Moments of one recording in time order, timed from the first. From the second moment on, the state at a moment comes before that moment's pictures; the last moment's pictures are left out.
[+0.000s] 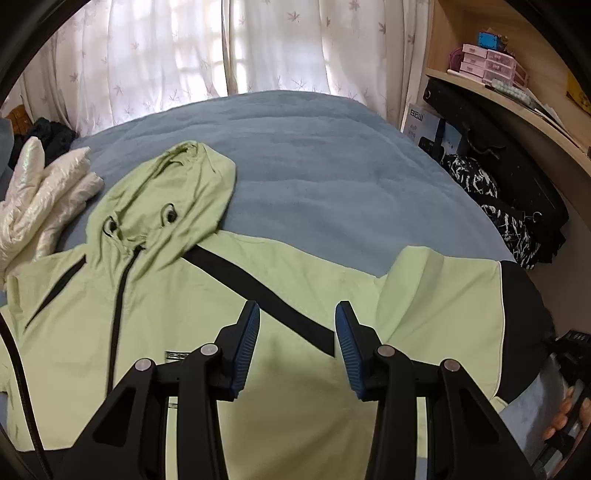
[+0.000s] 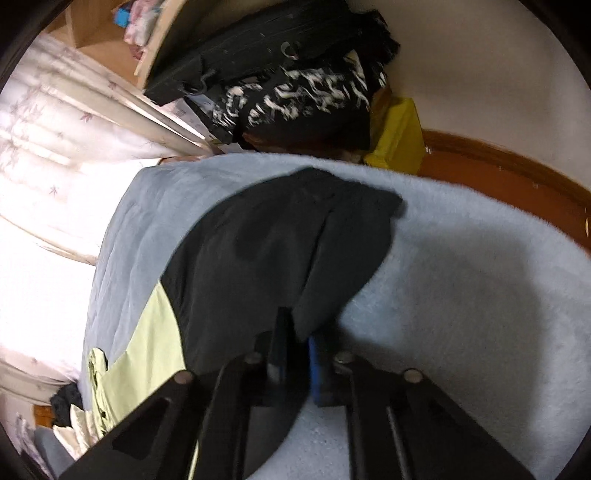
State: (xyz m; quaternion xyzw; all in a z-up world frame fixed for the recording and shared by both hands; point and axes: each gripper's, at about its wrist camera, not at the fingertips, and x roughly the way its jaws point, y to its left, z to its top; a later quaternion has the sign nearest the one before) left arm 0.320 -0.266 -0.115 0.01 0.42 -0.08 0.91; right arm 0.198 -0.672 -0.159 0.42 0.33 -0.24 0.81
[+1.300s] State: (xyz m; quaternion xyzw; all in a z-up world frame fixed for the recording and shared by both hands) left arm 0.266 -0.114 -0.142 -0.04 0.49 -0.13 0.86; right arm 0.190 -0.358 -0.156 0.24 0.45 0.07 0.86
